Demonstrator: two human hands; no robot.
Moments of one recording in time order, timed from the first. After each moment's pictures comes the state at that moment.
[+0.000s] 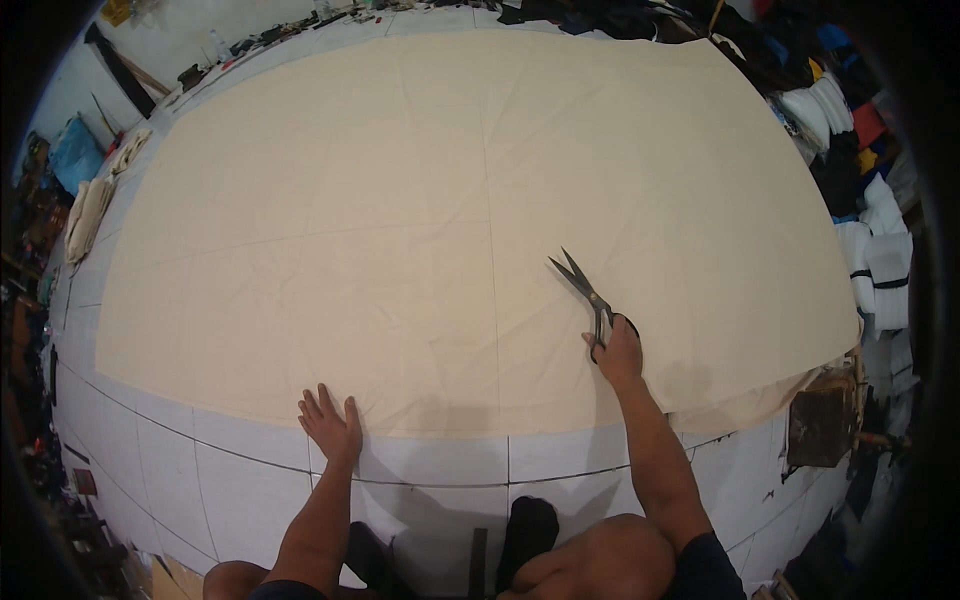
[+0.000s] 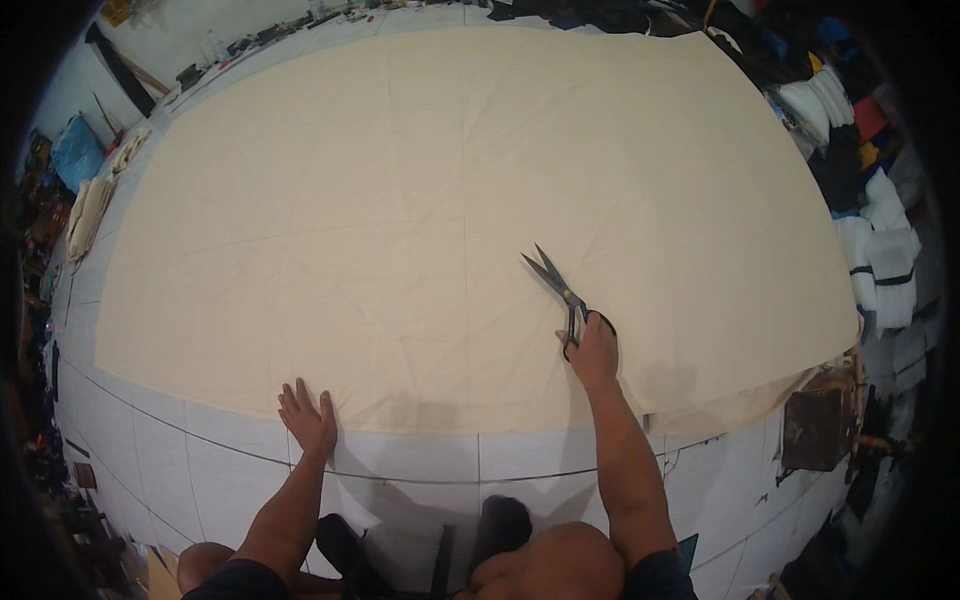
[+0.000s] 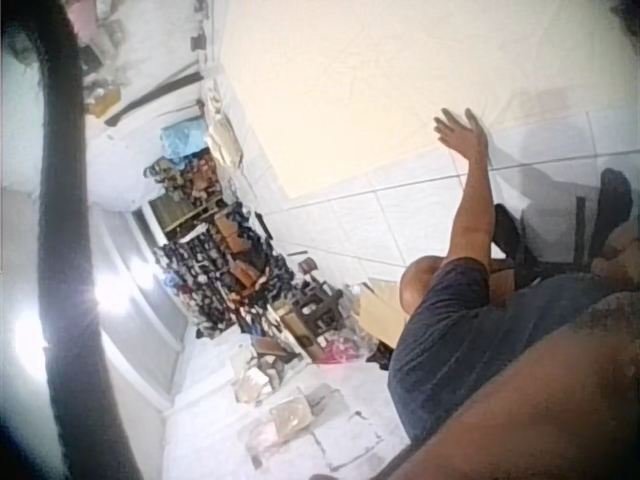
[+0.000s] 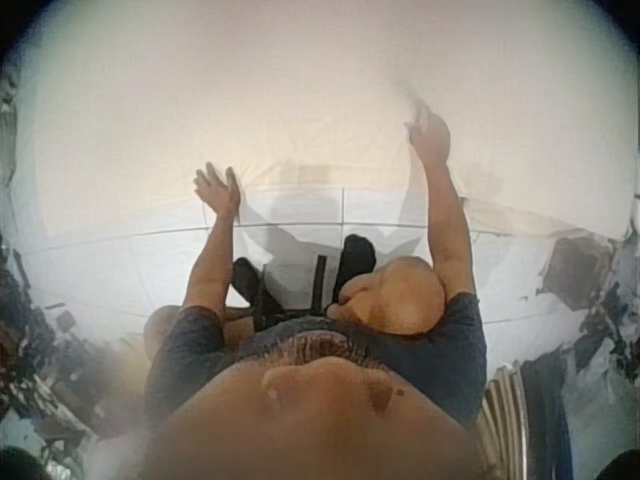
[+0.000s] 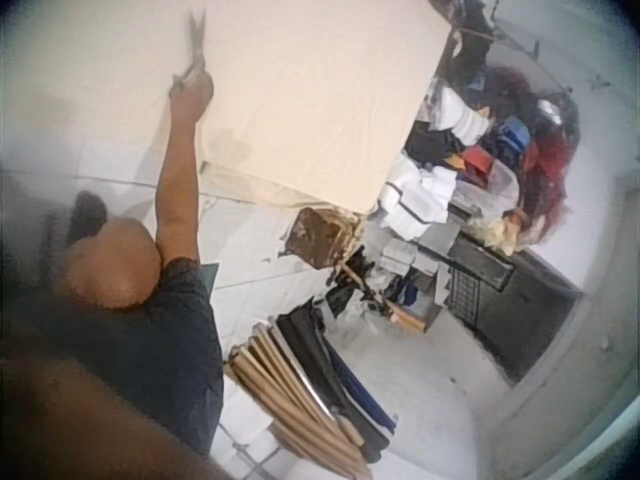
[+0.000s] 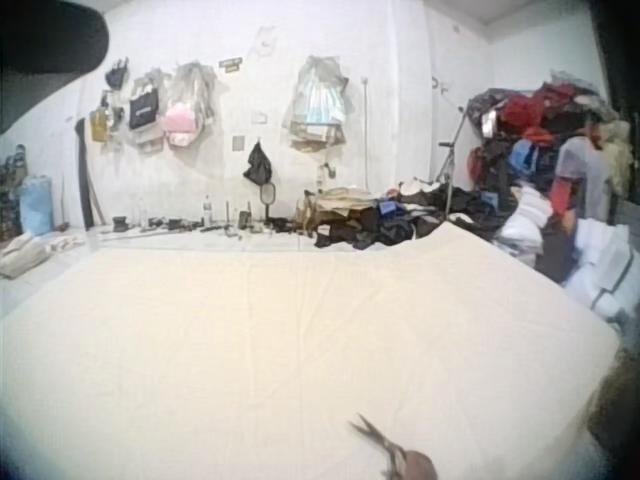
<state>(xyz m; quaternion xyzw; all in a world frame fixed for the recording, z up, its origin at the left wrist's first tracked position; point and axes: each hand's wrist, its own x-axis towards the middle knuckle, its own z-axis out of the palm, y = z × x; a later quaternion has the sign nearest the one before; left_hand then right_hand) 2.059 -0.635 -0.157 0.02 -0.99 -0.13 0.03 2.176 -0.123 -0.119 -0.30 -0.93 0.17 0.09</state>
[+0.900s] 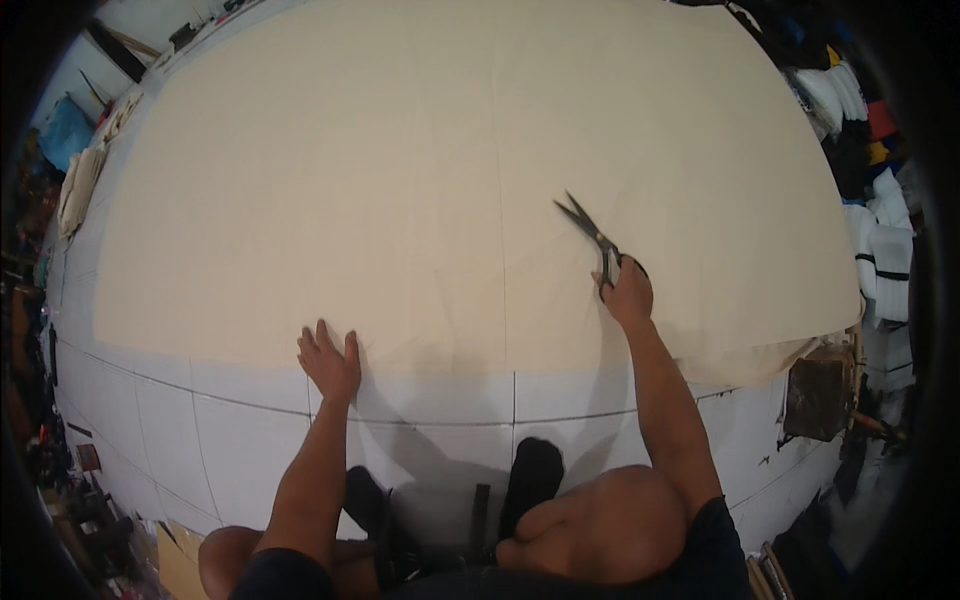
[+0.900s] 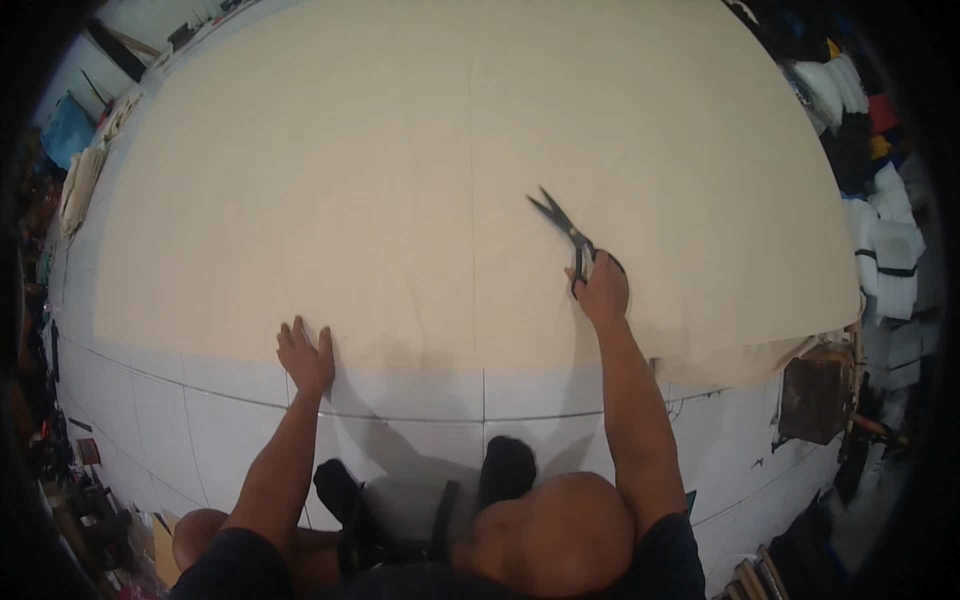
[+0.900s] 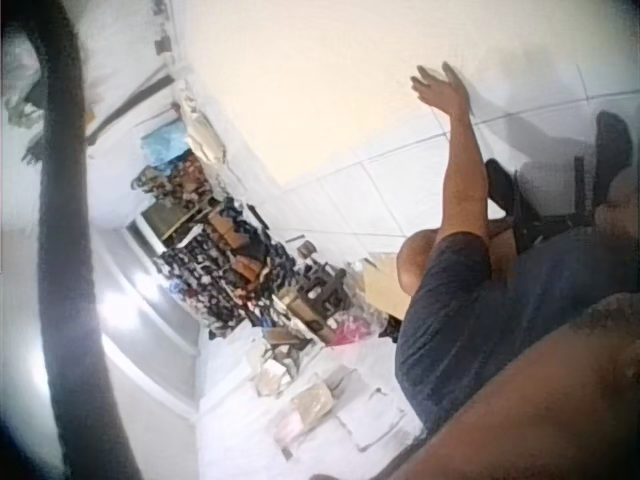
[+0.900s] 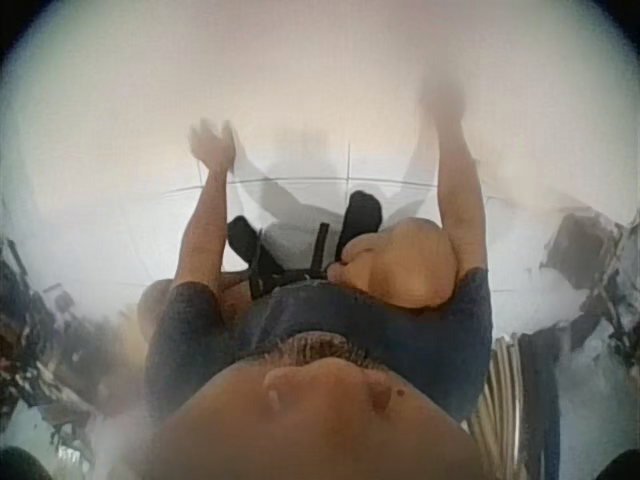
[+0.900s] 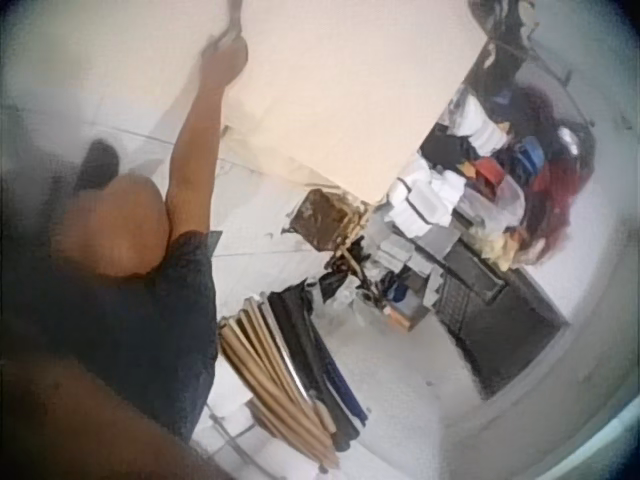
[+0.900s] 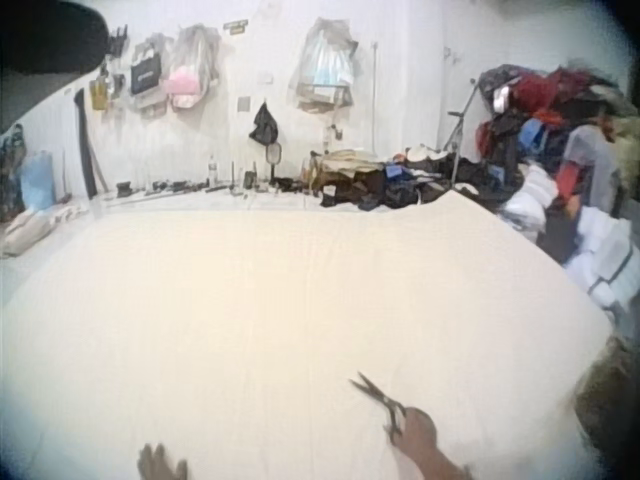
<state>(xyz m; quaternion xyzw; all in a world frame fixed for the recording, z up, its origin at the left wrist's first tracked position) 2.049 -0.647 -0.153 0.00 -0.99 -0.12 0.02 2.175 -0.131 -0.119 -0.29 -0.95 0.12 0.07</state>
